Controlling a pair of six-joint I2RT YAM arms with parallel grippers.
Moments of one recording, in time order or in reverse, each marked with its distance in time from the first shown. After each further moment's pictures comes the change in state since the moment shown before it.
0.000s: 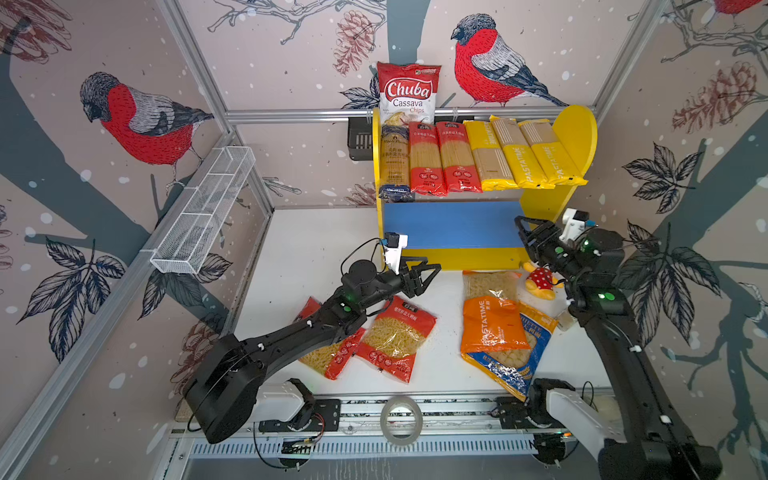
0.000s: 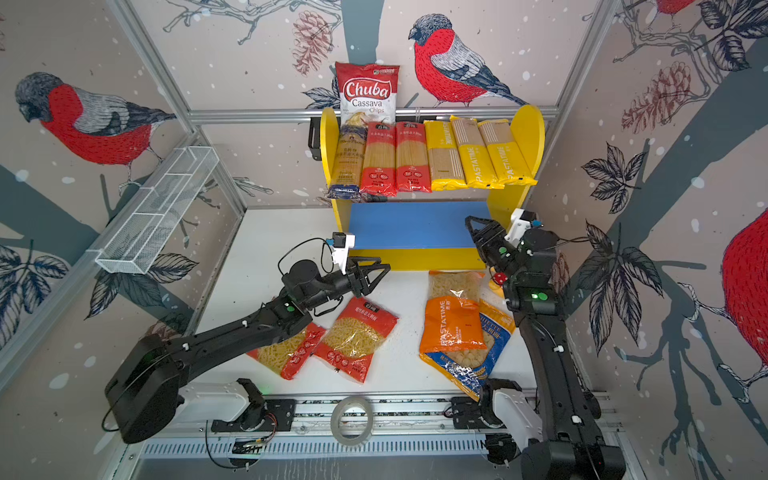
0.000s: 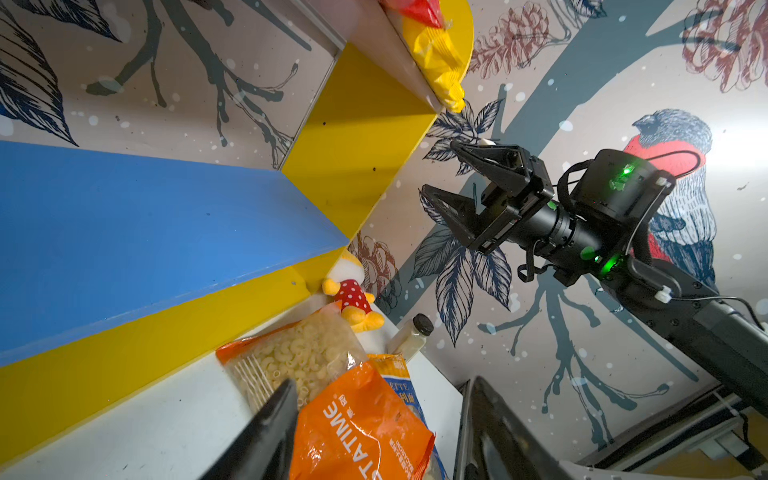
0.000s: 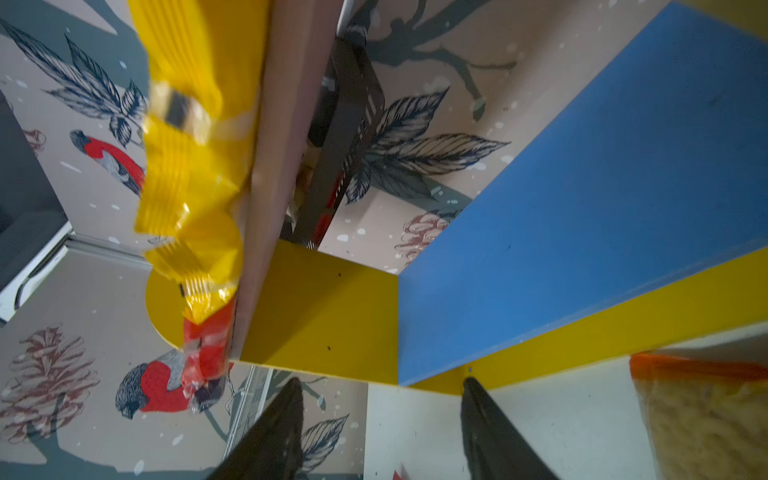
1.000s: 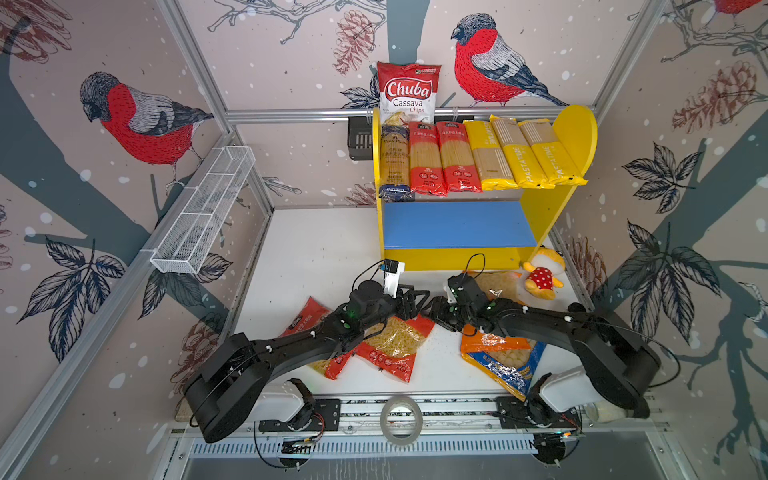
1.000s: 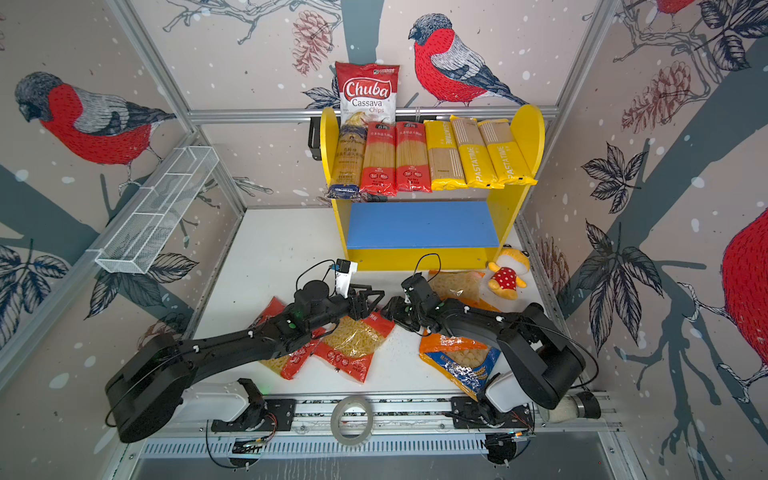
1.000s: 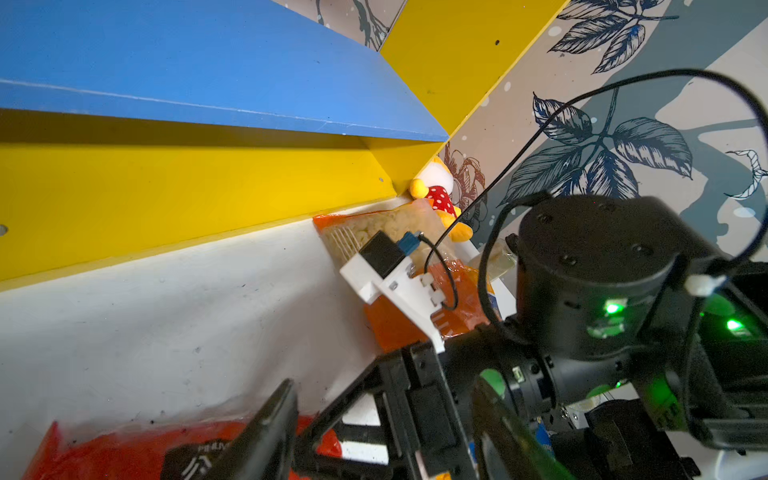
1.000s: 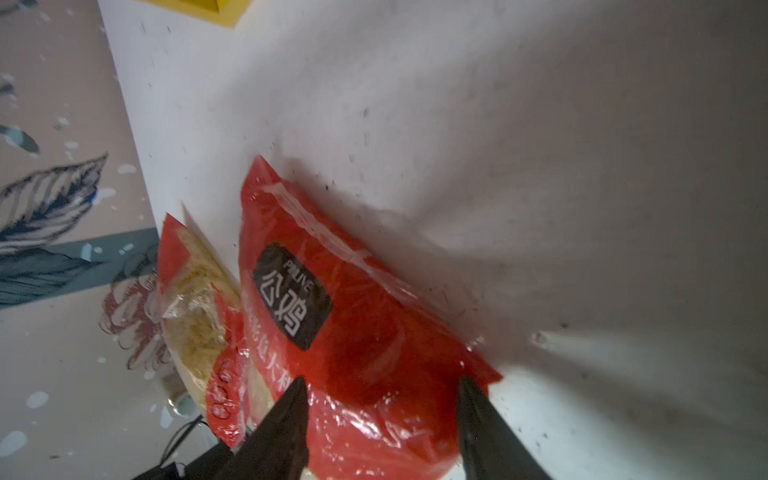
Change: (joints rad) left arm -0.045 -0.013 -0.193 -0.101 -0.158 0.023; right arm 0.760 0.549 -0.263 0.093 0.213 -0.028
